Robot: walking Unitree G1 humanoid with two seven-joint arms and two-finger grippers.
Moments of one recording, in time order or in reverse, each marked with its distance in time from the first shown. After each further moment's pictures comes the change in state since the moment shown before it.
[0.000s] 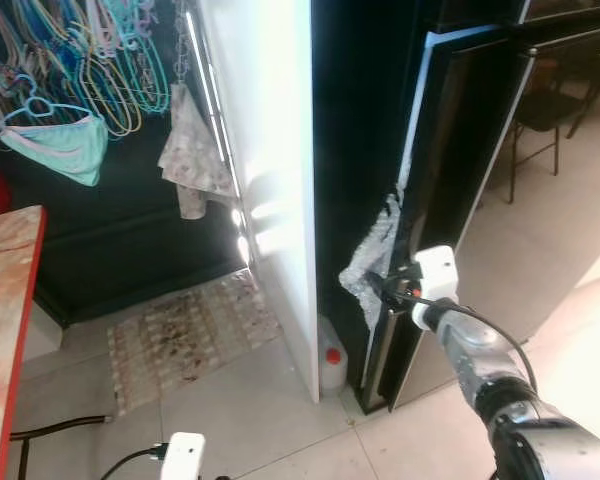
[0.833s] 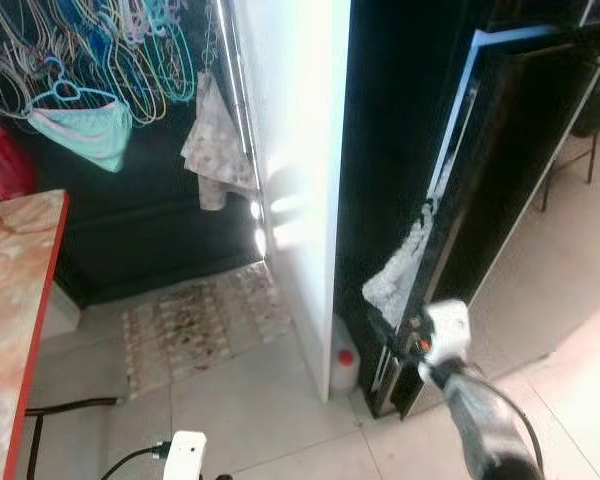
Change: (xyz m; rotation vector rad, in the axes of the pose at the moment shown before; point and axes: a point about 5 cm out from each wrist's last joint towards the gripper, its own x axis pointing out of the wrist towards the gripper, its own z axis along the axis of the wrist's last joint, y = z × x) left arm 0.000 0.000 0.001 0.001 -0.002 -0.002; right arm -0.056 0.012 -0.068 0.087 -0.057 -0.013
